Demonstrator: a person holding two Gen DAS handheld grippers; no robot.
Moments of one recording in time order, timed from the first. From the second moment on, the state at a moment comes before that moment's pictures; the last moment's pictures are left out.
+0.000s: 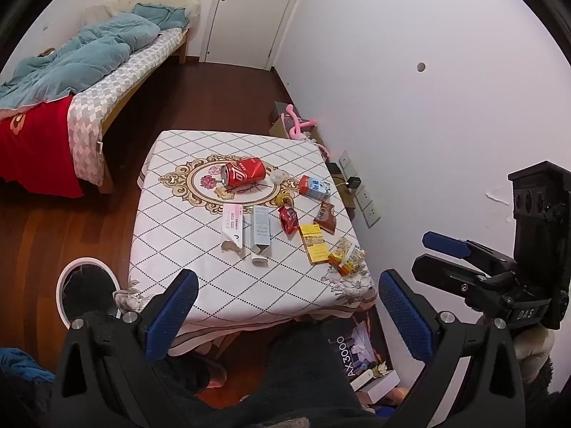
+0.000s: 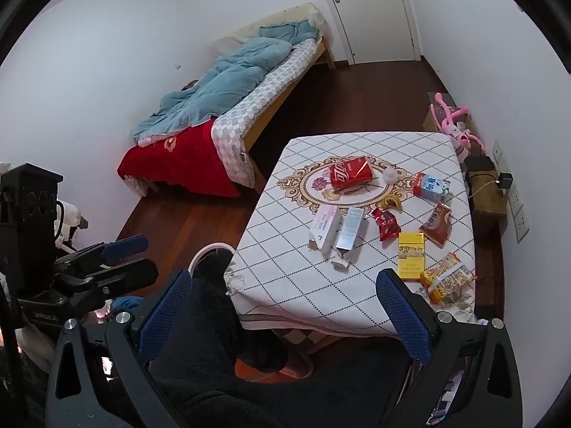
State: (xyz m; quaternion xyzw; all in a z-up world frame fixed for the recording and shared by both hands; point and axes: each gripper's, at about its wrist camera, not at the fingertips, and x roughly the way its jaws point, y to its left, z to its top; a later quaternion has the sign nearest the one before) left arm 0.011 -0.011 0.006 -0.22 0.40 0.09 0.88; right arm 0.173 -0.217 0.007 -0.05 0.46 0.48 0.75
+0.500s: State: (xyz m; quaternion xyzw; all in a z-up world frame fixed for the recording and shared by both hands) left arm 0.004 -0.003 0.003 -0.24 0.39 0.08 0.88; right arm 0.171 -0.211 0.014 -0.06 0.46 0.48 0.75
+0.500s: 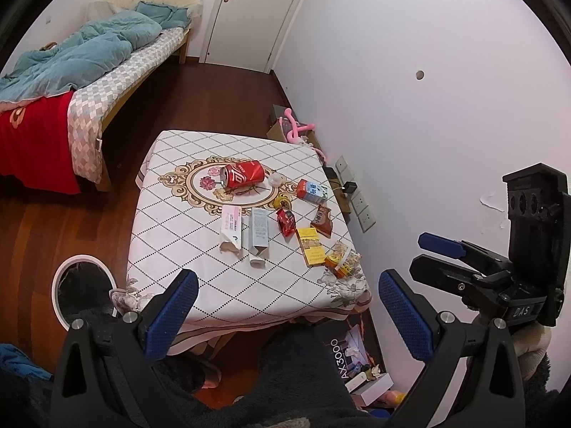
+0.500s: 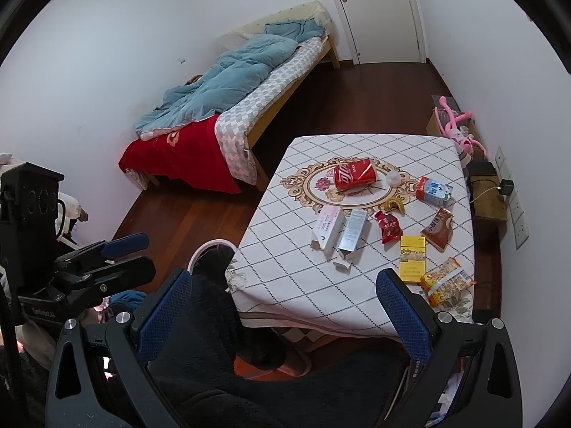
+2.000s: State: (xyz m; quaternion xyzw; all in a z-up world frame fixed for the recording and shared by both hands) left arm -0.007 0.004 0.010 -0.23 0.38 0.08 0.89; right arm 0.170 -0.205 0.016 -0.06 0.45 0.49 0.74
